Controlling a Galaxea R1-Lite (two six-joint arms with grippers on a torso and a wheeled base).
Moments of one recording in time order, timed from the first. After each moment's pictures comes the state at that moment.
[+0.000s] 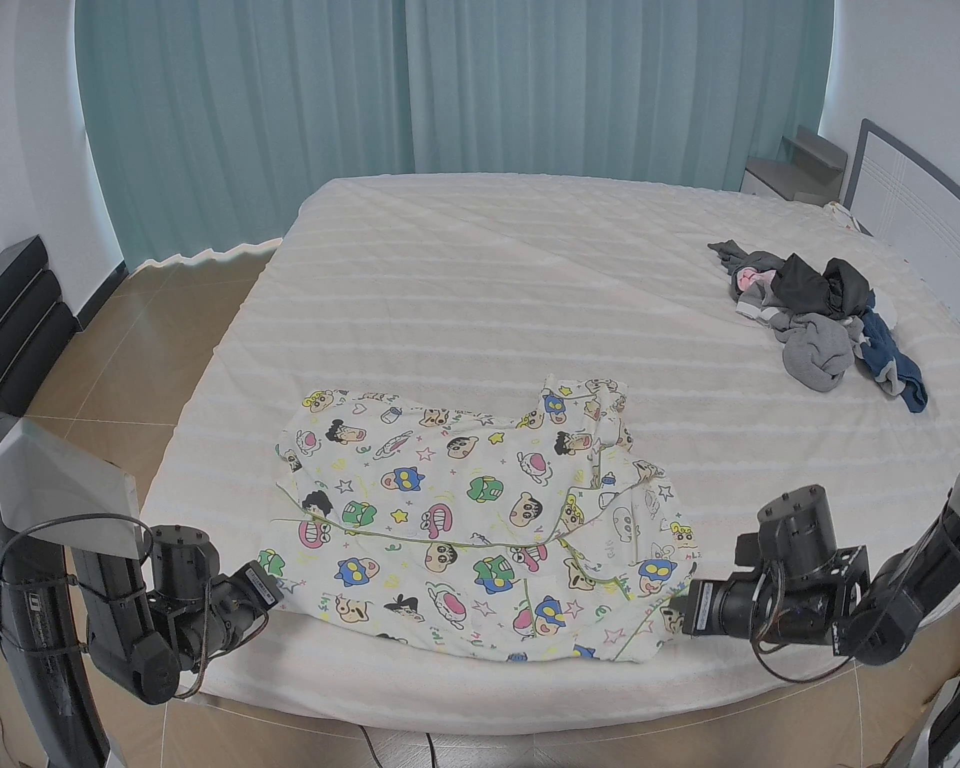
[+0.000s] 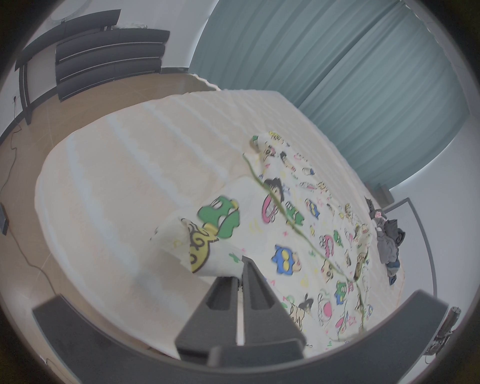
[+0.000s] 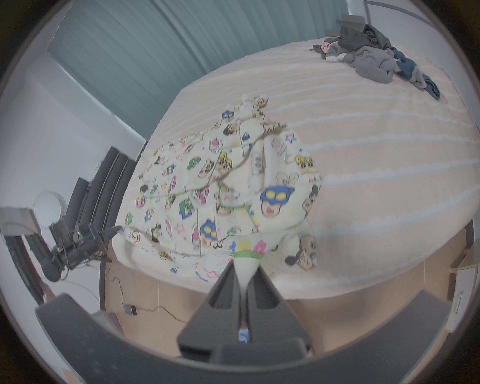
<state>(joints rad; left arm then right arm) -0.15 2.21 -0.18 -1.45 0.04 -0.77 0.52 1.82 -0.39 -0.69 -0.05 0.57</state>
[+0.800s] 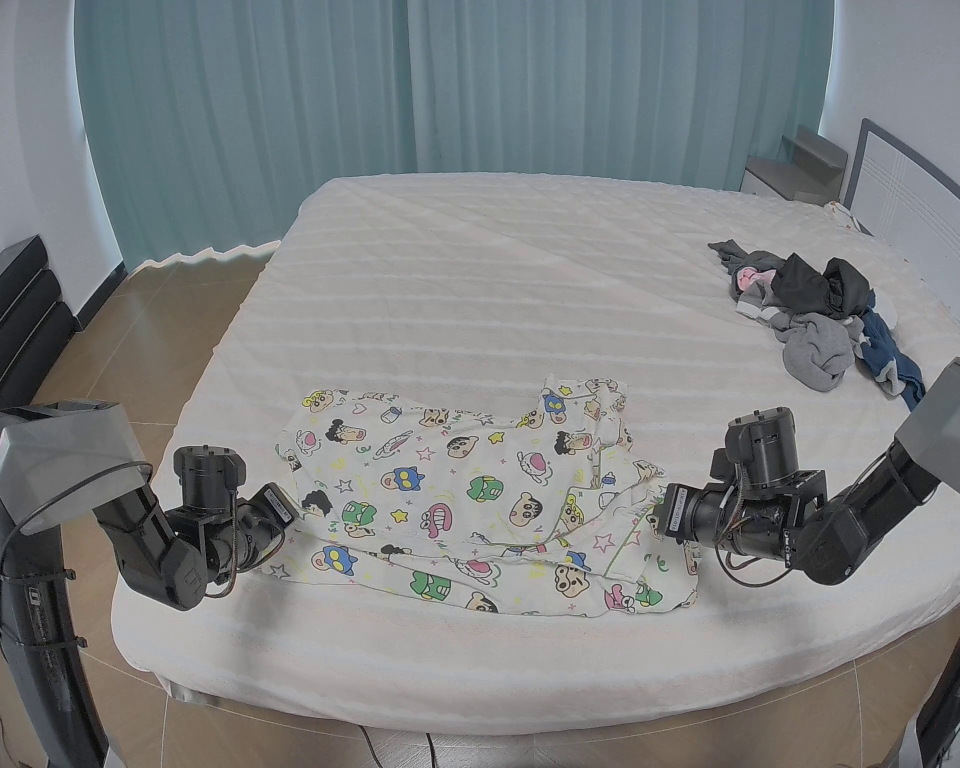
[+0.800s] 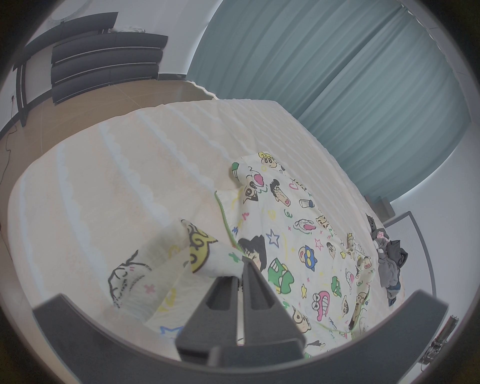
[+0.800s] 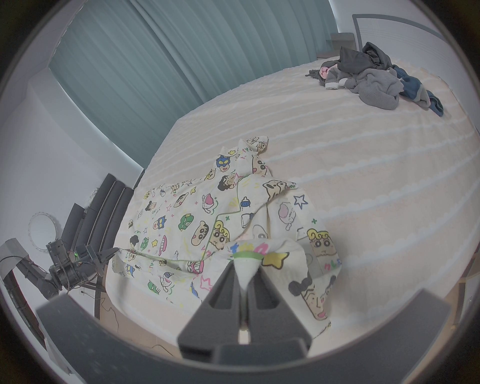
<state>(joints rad) -0.11 2.22 -0.67 -1.00 0.03 -0.77 0.40 2.01 -0.74 -0.66 -0.05 0.52</state>
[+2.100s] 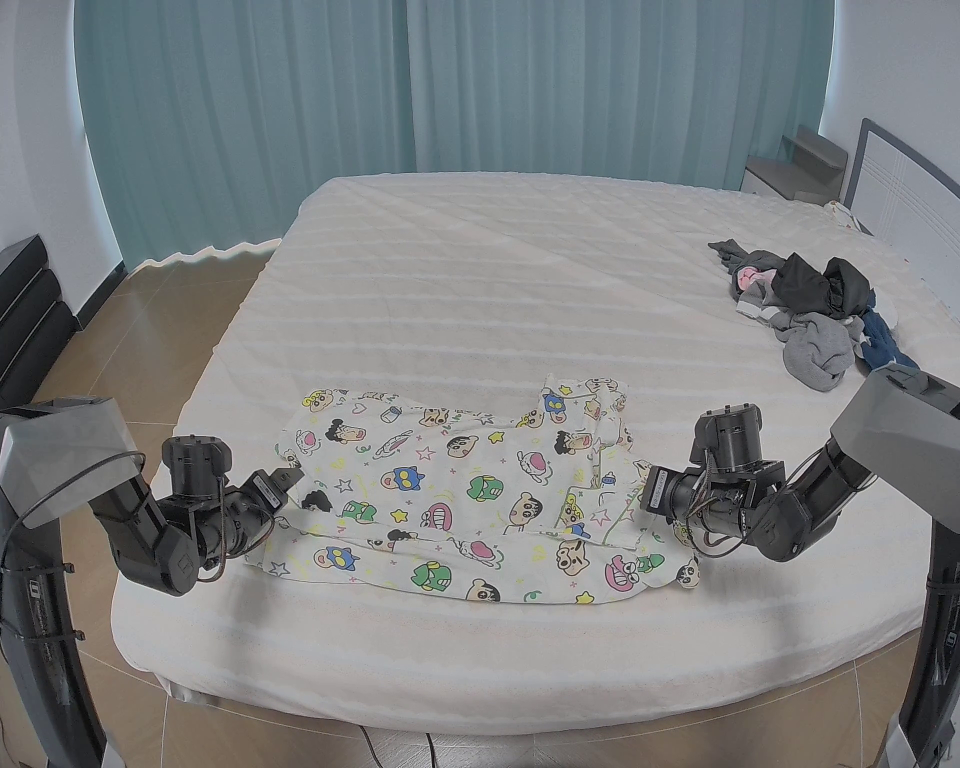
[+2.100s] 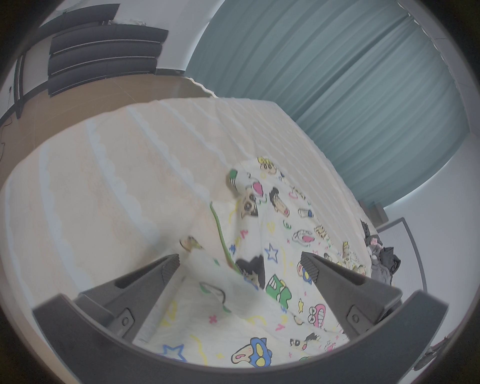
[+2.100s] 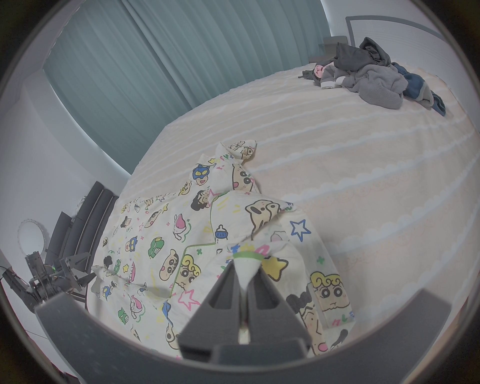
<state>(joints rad) -0.05 2.24 -0.73 -1.00 -0.05 -0.77 0.34 2.23 -0.95 -0.70 -0.07 0.50</state>
